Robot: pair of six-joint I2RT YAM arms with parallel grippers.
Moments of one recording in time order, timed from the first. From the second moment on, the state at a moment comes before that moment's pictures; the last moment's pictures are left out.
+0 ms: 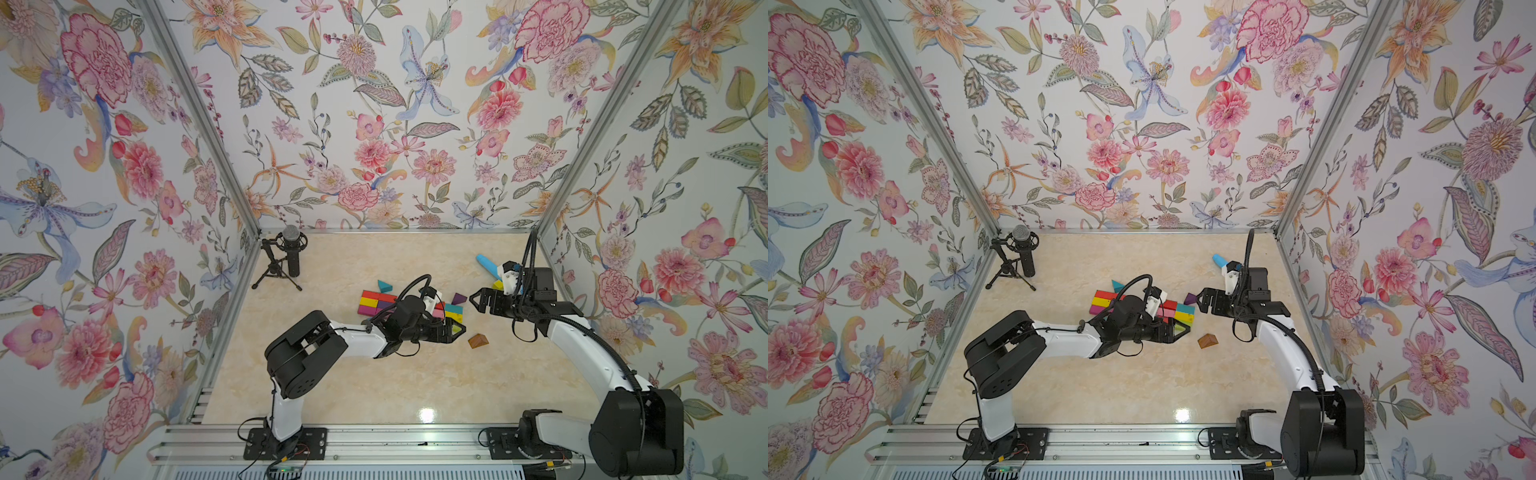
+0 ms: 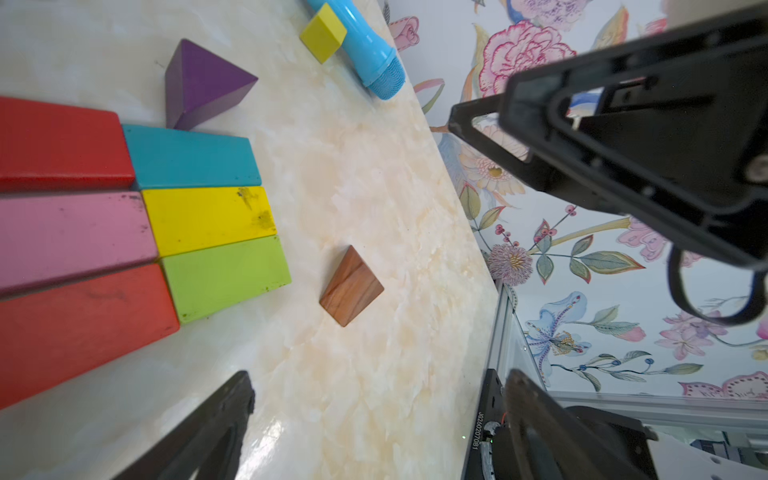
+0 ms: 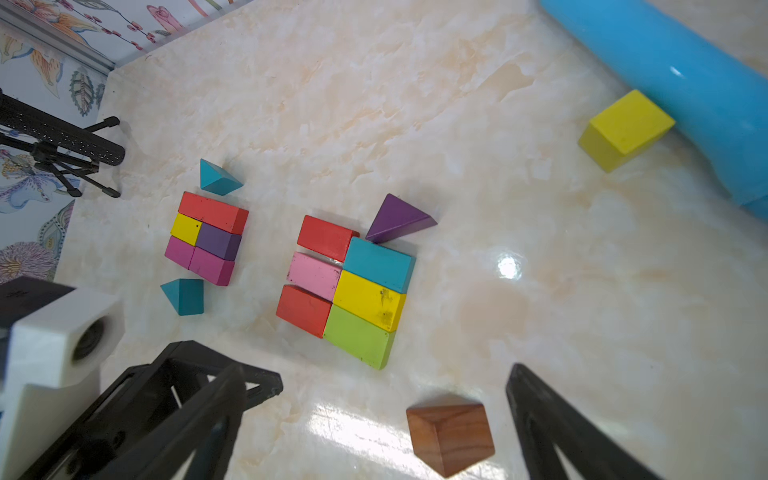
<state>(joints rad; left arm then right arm) -0.90 1.87 0.98 0.50 0.40 -0.81 0.09 1.29 0.90 -0.46 -0.35 0.20</state>
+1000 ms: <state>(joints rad) -0.71 1.62 0.80 0.35 0.37 -0.61 0.26 1.88 1.25 -0.59 -0.10 0.11</state>
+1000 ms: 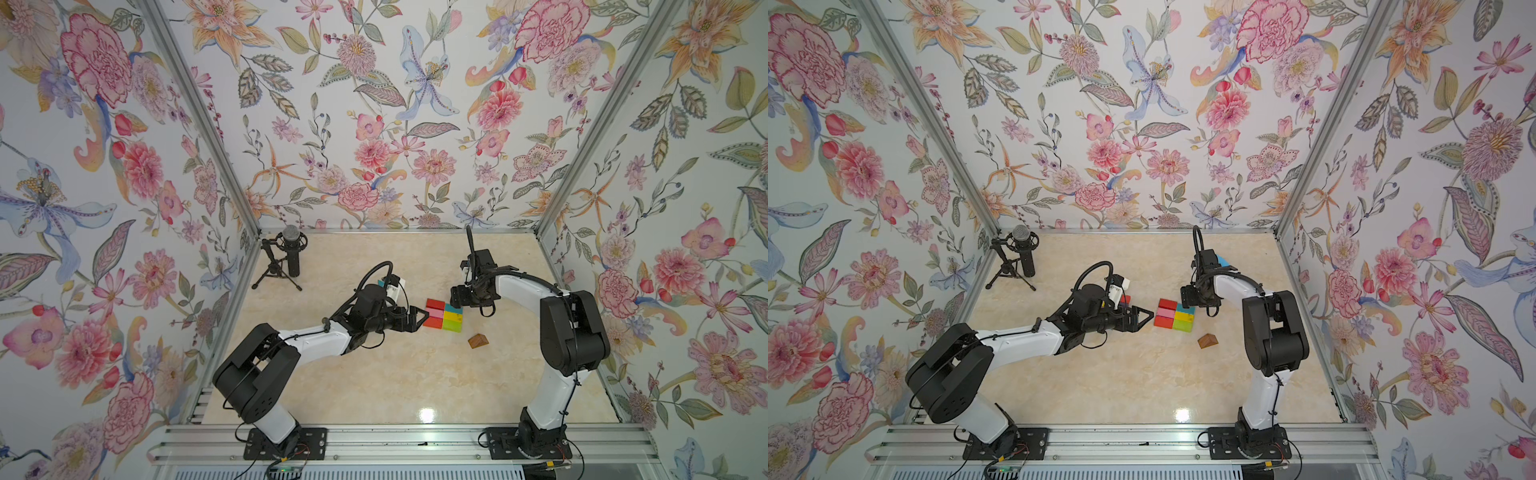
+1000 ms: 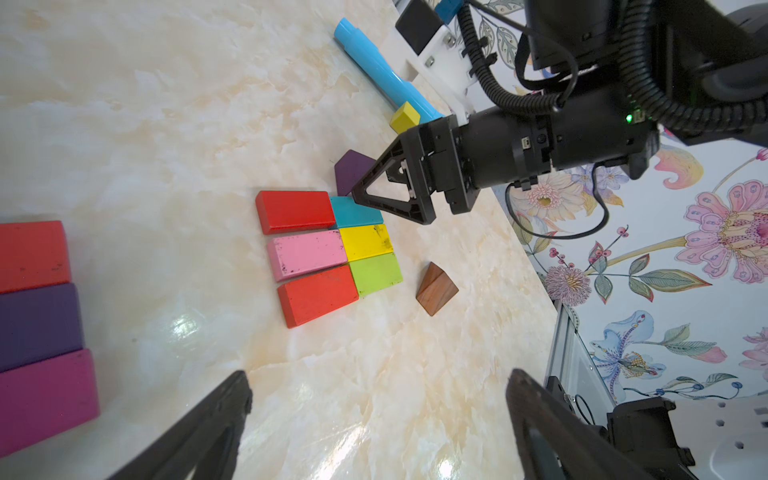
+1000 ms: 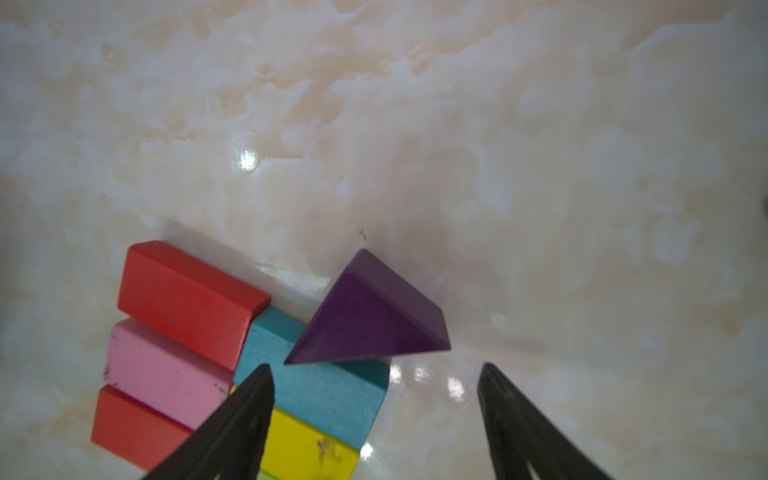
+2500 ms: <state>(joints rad) -0.65 1.60 0.71 0.45 0.37 -0.66 0.22 1.85 1.28 -0.55 -0.18 0.15</state>
